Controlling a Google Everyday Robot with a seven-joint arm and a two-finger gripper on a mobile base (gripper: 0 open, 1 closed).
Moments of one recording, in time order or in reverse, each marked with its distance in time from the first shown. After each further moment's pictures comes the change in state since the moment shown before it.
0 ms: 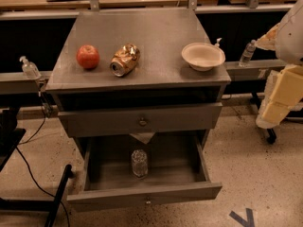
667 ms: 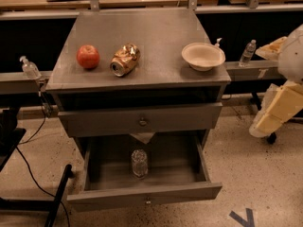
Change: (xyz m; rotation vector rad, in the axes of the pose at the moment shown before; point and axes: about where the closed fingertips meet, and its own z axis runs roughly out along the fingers) arm 0.003 0.006 0.018 0.060 -0.137 0.044
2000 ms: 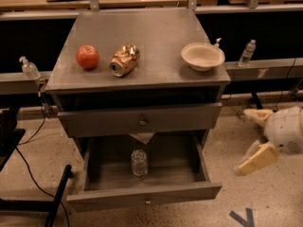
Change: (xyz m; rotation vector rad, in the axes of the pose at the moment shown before) arm 0.078 0.038 0.142 -0.119 -0.315 0.213
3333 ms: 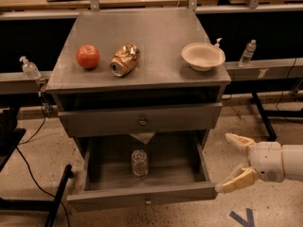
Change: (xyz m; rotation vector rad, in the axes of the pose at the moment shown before) arm 0.039 0.033 0.078 -0.117 -0.335 0.128
